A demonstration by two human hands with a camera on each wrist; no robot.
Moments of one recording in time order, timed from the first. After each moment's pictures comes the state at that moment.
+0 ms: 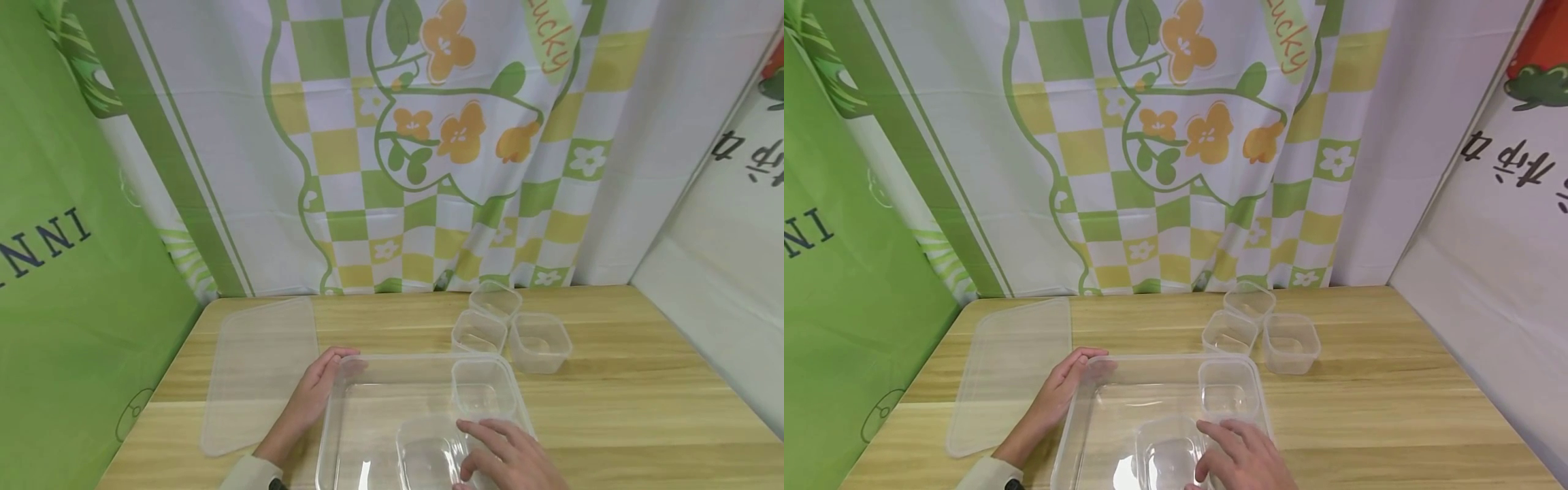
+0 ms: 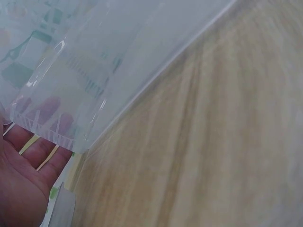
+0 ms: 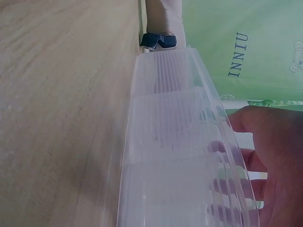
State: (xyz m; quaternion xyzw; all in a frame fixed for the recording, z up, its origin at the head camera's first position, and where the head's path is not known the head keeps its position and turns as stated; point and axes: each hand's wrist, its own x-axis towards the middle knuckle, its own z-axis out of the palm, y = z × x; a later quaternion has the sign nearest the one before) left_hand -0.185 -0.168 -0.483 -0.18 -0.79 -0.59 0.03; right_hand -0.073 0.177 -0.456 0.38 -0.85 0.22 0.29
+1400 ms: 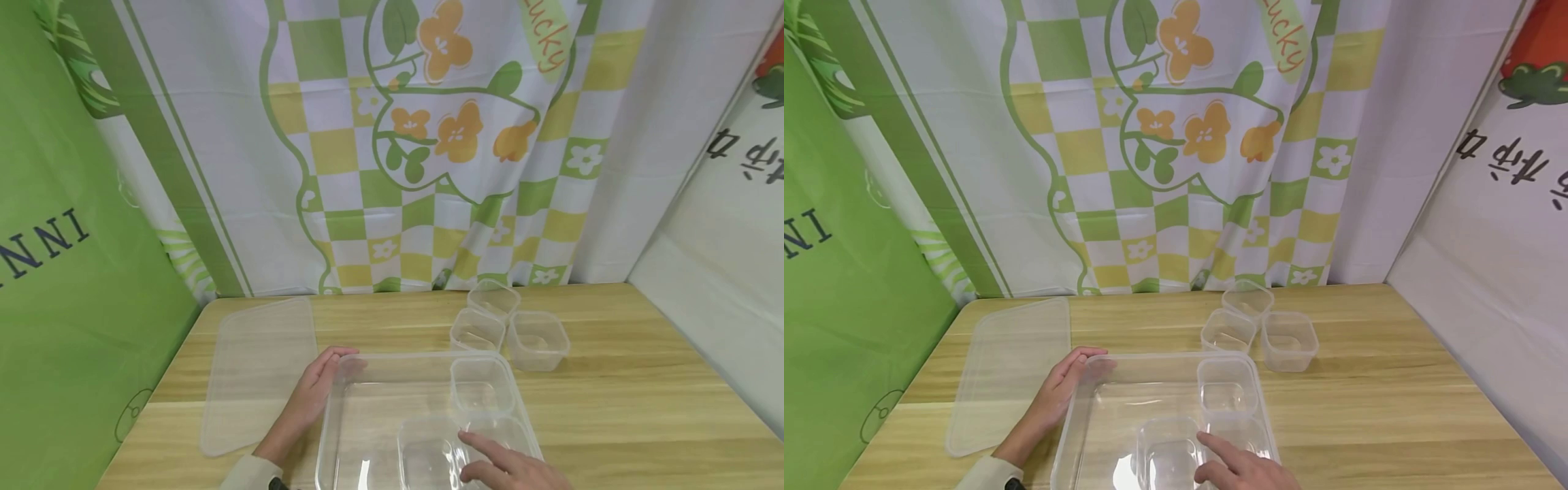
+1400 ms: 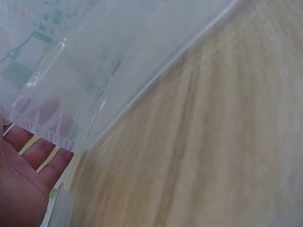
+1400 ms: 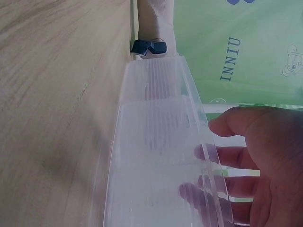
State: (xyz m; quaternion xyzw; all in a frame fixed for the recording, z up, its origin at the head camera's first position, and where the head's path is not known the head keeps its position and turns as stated) left_hand -0.184 -0.167 -0.482 -0.16 -0.79 -0.59 0.03; right_hand -0.058 0.186 -0.444 0.40 -0.87 0.23 0.19
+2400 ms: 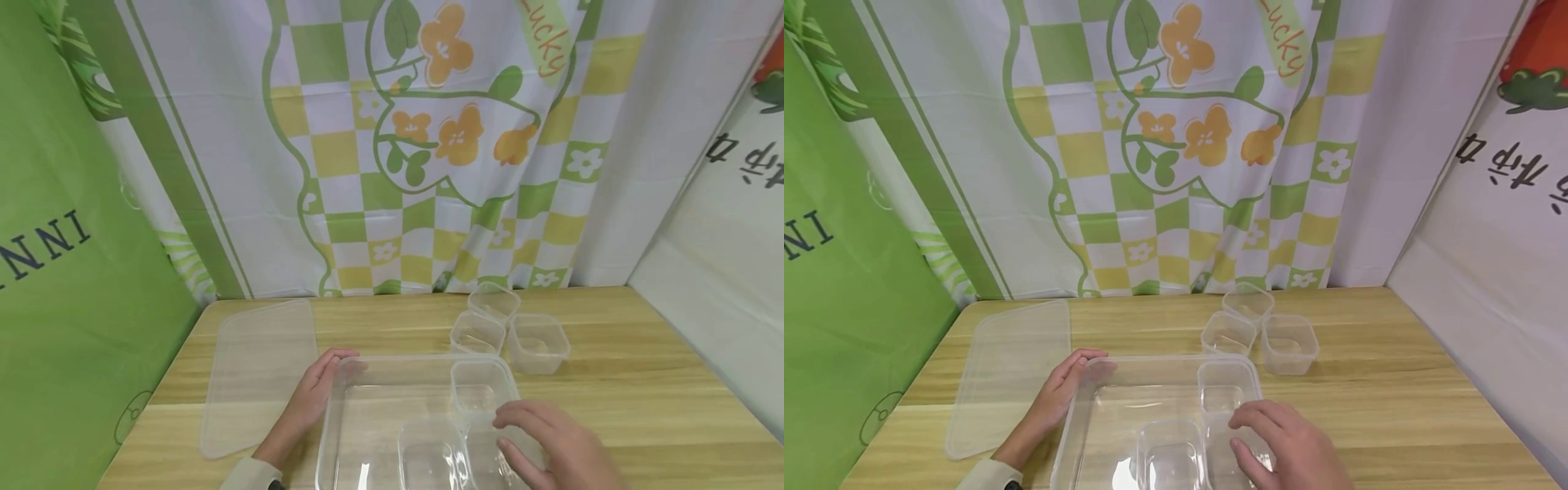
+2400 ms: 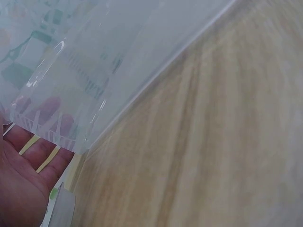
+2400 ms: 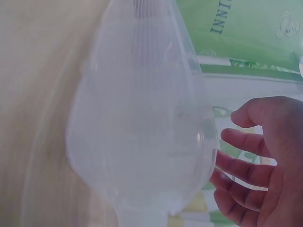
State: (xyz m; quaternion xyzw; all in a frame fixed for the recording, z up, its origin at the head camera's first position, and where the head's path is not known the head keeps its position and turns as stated) left_hand -0.185 -0.167 -0.484 -0.16 -0.79 -0.59 0.03; right_hand -0.084 0.213 -0.420 0.34 -0.86 0.23 0.31
